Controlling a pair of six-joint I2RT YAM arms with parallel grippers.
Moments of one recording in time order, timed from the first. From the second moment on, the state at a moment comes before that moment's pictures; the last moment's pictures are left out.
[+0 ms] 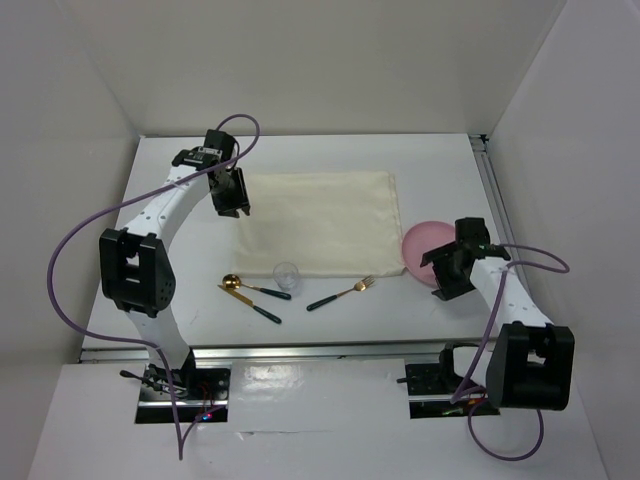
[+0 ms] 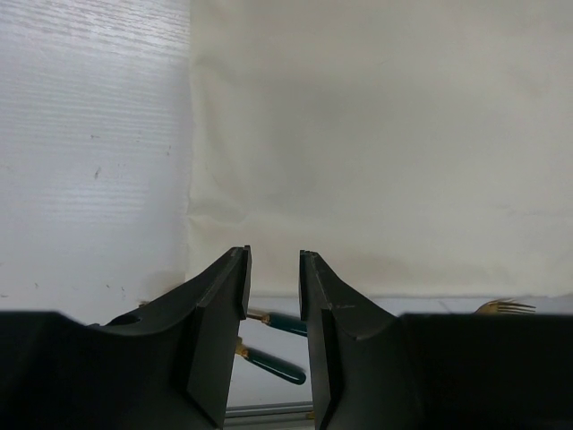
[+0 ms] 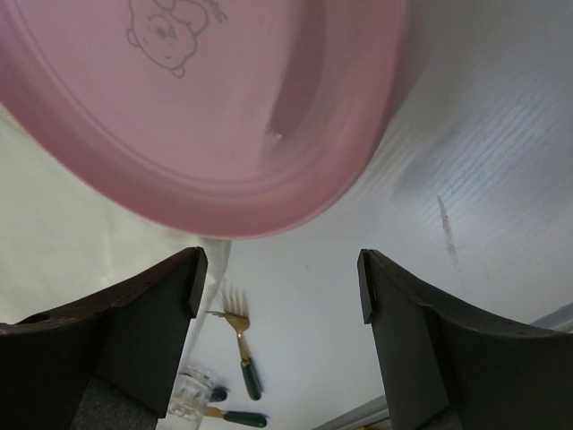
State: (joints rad) left arm -0.19 1.80 1.62 -0.93 0.02 -0.47; right arm -0.09 1.16 0.68 -0.71 0.00 1.14
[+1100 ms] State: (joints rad) left arm -0.19 1.80 1.64 -0.91 0.16 -0.45; right arm -0.11 1.18 0.70 -0.45 0.16 1.15
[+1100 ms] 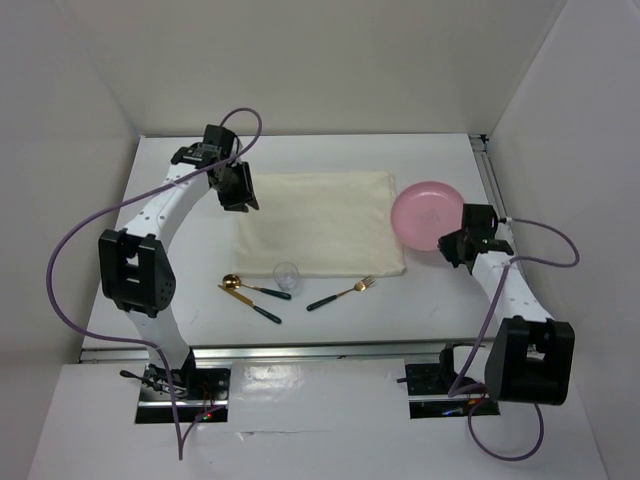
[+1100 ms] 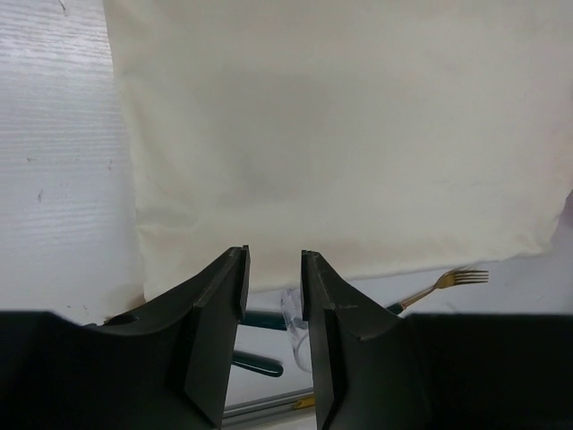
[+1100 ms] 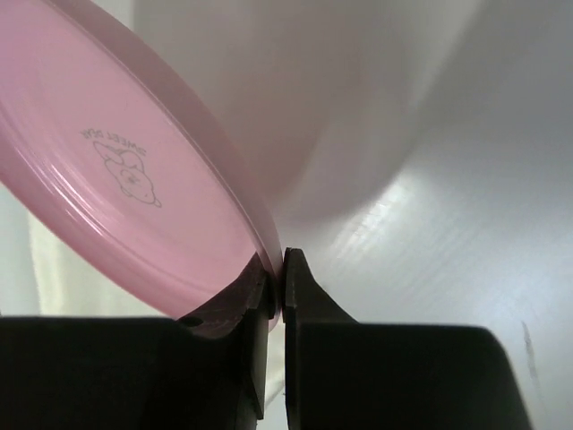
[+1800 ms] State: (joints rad) left arm -0.17 1.59 1.60 -0.97 -0.17 -0.59; right arm 0.26 2.05 1.60 -0.51 -0.40 0.56
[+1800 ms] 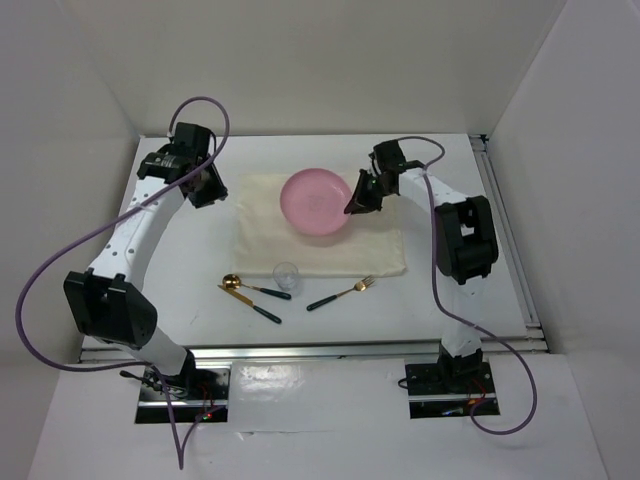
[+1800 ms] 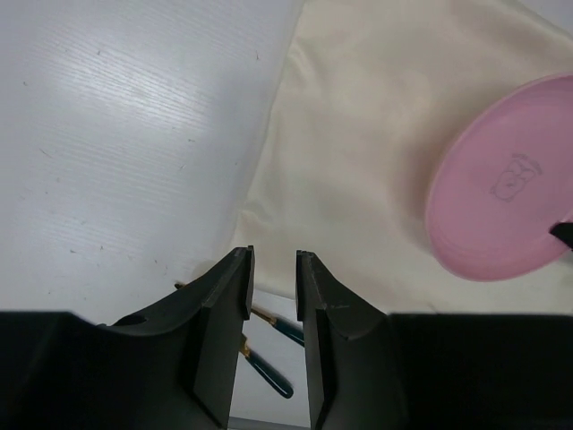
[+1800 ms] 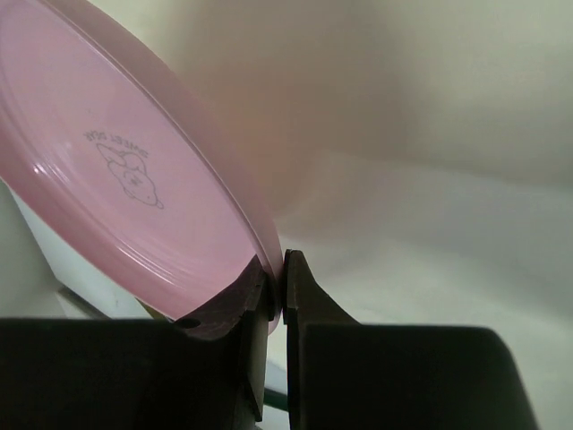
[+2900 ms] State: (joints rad) left arm -0.17 1.58 1.61 -1.01 -0.14 -0.55; right arm 0.31 2.11 1.63 -0.63 -0.28 0.56
